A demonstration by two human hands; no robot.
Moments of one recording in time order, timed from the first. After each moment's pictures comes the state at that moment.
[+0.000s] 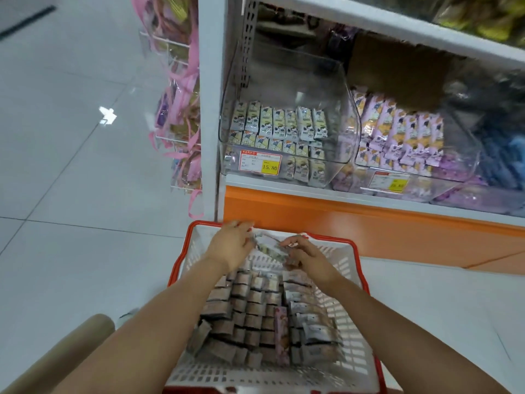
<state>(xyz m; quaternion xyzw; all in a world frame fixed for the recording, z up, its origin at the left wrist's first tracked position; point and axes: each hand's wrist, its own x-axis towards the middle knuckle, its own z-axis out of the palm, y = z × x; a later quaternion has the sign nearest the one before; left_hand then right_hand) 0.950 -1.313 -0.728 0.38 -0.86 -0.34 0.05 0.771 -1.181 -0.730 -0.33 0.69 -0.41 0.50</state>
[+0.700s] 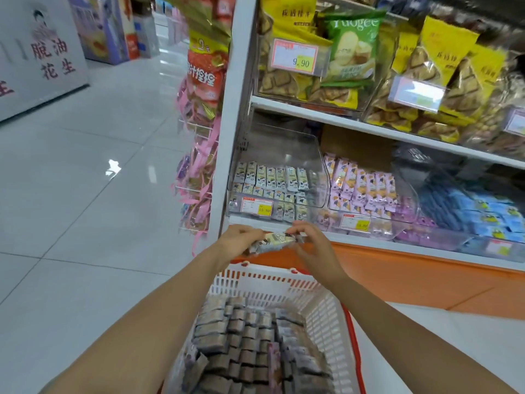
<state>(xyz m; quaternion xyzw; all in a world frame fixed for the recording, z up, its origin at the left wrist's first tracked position) 0.956 -1.309 -0.600 0.39 -0.61 -0.67 0.15 0.787 -1.185 -0.597 -0.54 0.70 -0.42 0.19</state>
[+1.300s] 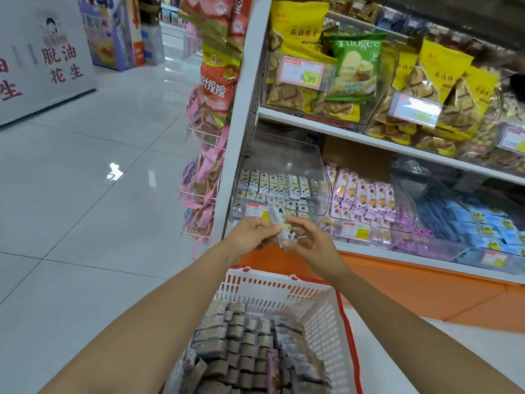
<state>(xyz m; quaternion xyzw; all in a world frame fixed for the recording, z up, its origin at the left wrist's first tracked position) 0.951 -1.302 -0.566 0.32 -0.62 -0.69 0.20 0.796 -1.193 -0.567 -0.55 0.66 -0.44 0.27</state>
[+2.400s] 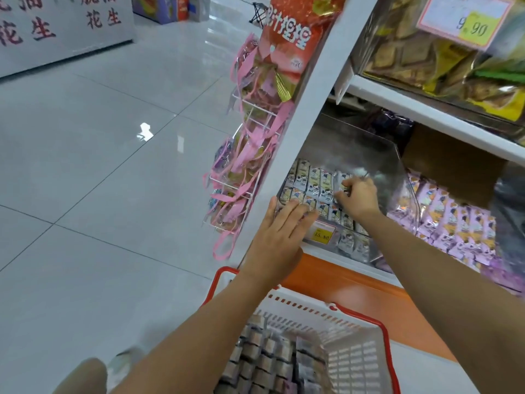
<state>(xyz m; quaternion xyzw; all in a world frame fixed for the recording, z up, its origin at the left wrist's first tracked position) 0.923 -1.375 -0.667 0.30 -0.88 -0.04 0.37 0.694 -1.412 -0.601 -0.47 0.87 -0.14 0.01</state>
